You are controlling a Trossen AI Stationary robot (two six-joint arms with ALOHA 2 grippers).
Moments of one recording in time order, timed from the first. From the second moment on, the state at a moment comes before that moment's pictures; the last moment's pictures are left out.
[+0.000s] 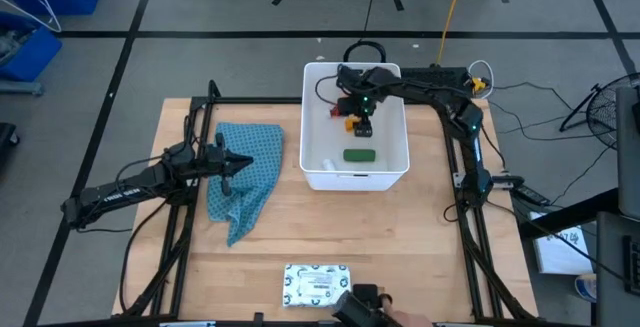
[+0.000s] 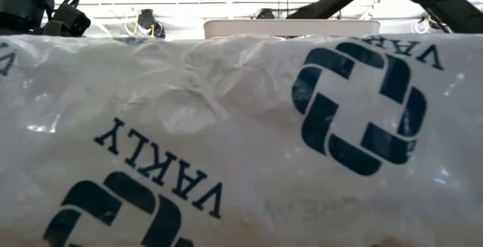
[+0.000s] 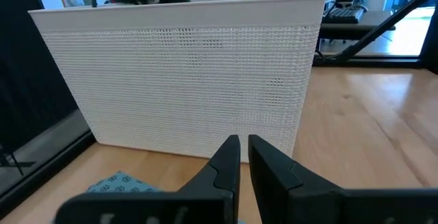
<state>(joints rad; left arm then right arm) 0.39 0.14 0.02 0.03 0.18 0.07 -0.63 2.08 1.70 -1.02 -0.05 -0.61</state>
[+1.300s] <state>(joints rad) 0.39 0.14 0.02 0.01 0.03 0.08 -0.18 0.52 0.30 0.15 -0.31 -0.07</state>
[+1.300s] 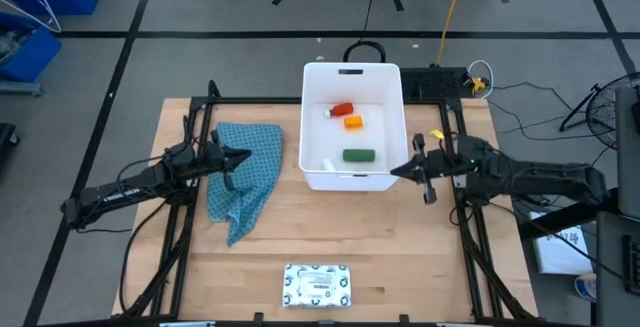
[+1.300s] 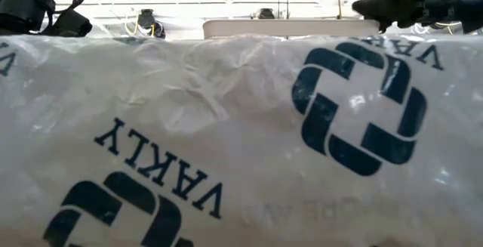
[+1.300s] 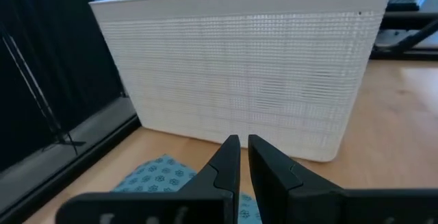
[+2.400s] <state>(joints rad) 0.06 0.23 0.08 0.02 0.14 0.06 -0.09 0.40 0.02 0.68 -0.42 -0.05</state>
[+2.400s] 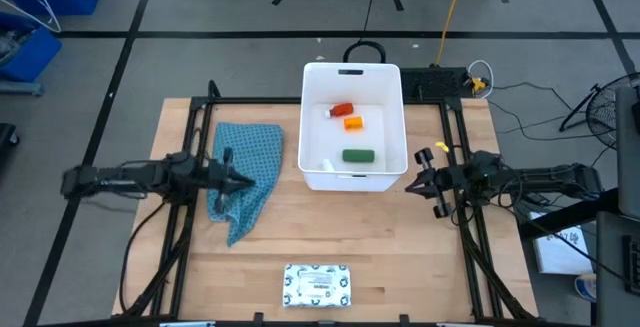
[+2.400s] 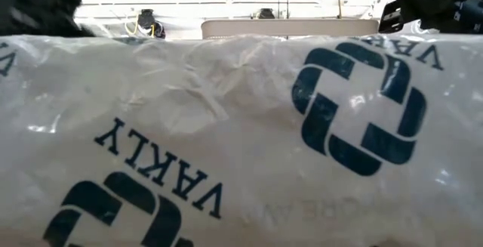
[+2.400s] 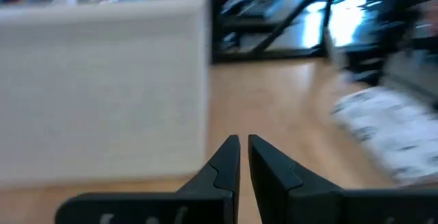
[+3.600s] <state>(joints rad) -0.84 1.77 1.03 -0.23 -0.49 0.10 -0.05 0.41 0.02 0.71 -0.34 0.03</state>
